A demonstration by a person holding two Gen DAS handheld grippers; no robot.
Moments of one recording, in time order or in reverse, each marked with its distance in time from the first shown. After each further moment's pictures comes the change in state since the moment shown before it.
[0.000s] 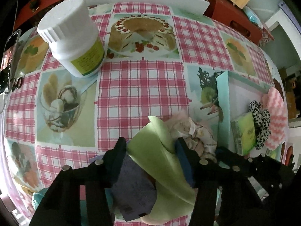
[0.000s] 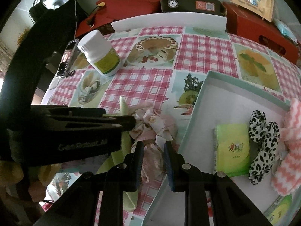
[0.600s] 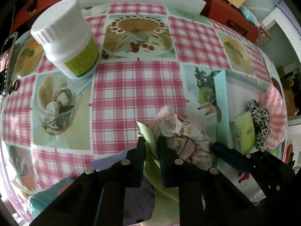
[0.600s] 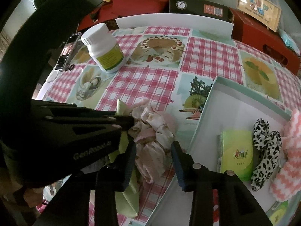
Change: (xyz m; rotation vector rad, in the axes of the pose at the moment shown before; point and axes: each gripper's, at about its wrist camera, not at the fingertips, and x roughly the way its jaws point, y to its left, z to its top) left arm 0.006 -0.004 0.000 0.010 -0.023 -0.005; right arm 0.009 0.014 0.002 -0.065 -0.010 -0.043
